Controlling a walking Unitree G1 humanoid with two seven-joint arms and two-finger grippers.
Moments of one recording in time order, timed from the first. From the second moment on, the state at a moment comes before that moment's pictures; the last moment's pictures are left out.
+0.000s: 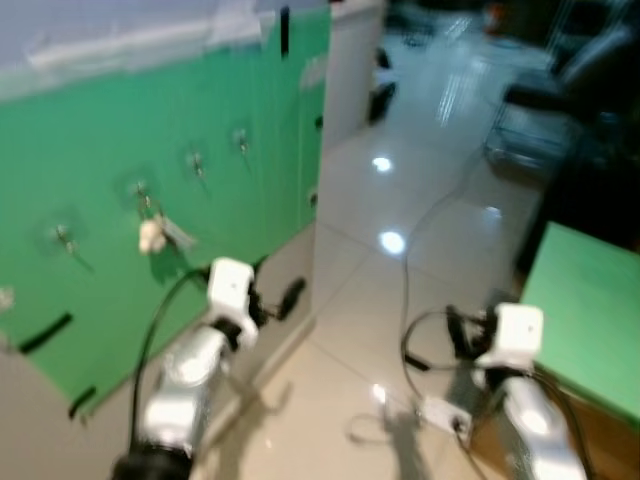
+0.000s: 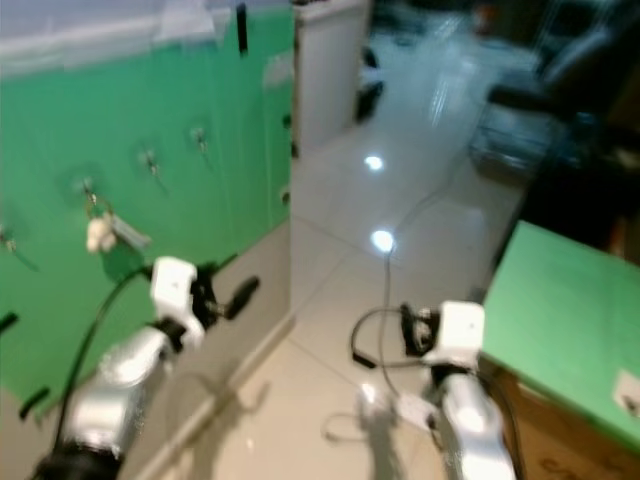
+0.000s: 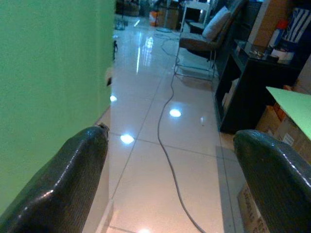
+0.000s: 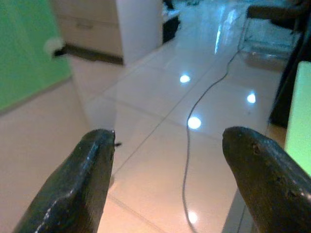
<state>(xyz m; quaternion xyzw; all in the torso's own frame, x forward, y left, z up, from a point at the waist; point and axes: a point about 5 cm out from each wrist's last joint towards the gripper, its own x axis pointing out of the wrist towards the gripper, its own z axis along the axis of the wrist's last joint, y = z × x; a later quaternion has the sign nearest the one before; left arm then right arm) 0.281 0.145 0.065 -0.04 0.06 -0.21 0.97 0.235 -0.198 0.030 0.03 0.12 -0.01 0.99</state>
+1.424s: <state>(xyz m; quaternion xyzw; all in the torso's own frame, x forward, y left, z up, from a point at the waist) 0.286 0.130 0.062 -0.04 0.05 -0.22 0.97 0.236 -0.211 0.040 -0.04 0.09 -0.03 0.99</state>
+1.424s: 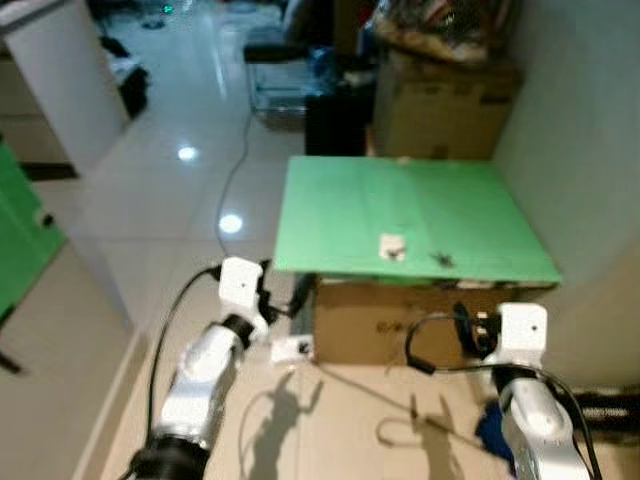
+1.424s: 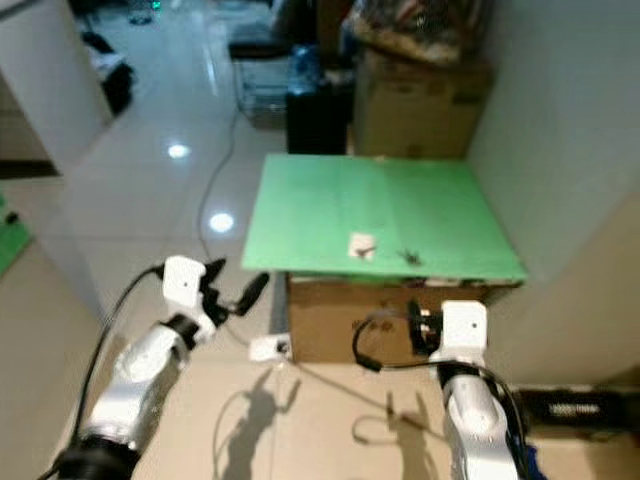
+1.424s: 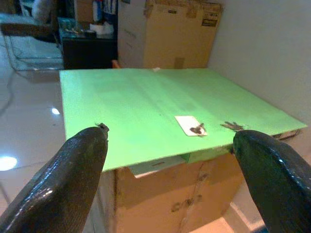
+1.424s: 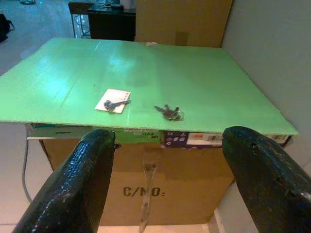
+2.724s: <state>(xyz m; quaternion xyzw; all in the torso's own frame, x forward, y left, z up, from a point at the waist) 0.300 0.107 0.071 -0.05 0.04 -0.21 0.97 0.239 -0.221 0.039 -0.06 0.10 -0.04 0.99</state>
